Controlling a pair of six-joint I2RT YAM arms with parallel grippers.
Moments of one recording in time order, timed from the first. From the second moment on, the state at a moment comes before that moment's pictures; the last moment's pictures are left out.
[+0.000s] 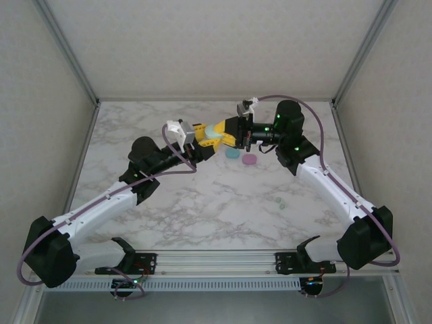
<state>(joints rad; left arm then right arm) -0.67 1.19 0.84 0.57 0.48 -0.12 0.51 1.34 1.19 0.14 -1.04 1.38</state>
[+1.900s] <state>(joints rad) -0.67 1.20 0.88 0.41 0.54 -0.11 0.52 1.25 1.42 -0.63 -0.62 0.35</state>
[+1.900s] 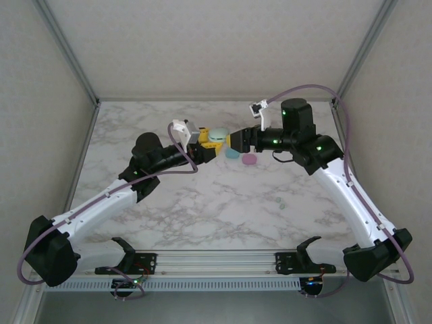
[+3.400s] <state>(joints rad) -0.68 1.17 0.85 0.44 0.48 -0.10 0.15 1.16 0.80 -0.94 -0.14 0.63</state>
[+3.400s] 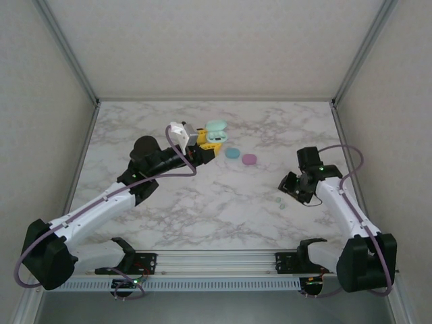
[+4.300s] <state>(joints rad) -0.68 1.13 0.84 0.42 0.47 -0.09 0.15 1.53 0.83 -0.73 -0.21 0.49</state>
